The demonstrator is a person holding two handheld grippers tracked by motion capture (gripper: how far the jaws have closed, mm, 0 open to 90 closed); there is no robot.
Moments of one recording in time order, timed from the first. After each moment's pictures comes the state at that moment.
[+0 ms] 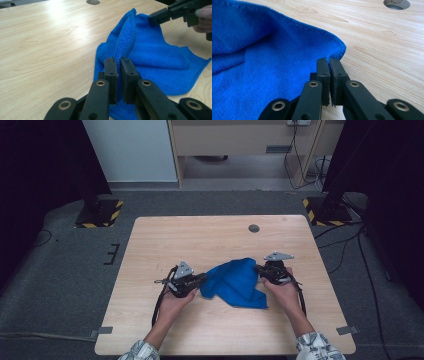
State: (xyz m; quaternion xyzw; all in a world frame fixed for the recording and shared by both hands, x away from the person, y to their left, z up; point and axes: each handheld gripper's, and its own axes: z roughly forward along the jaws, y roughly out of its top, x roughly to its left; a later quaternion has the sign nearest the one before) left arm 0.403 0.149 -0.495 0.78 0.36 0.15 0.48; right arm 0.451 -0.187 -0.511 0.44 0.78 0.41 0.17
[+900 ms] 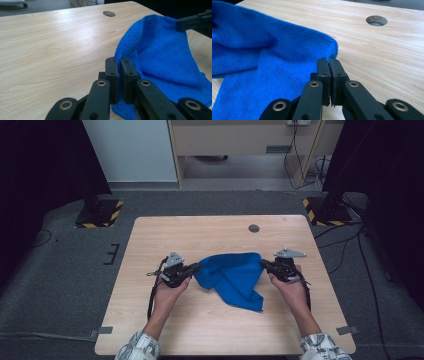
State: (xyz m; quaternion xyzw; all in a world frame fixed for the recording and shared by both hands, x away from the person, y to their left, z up) left arm 0.422 0.173 -0.483 0.75 0.40 0.16 0.50; right arm 0.446 -0.209 -0.488 0.44 0.75 0.45 0.19
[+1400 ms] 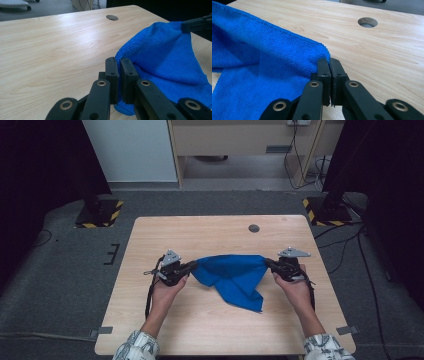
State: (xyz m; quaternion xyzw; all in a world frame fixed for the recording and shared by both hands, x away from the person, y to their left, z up) left arm 0.424 0.178 -0.477 0.74 0.40 0.16 0.51; right arm 0.445 -0.219 -0.482 0.44 0.75 0.44 0.20
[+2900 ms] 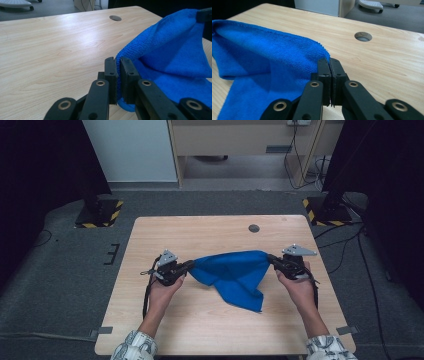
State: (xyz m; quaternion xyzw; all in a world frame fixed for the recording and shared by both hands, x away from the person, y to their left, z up) left arm 0.423 0.188 -0.475 0.74 0.40 0.17 0.51; right arm 0.436 -0.223 -0.458 0.43 0.74 0.46 0.22
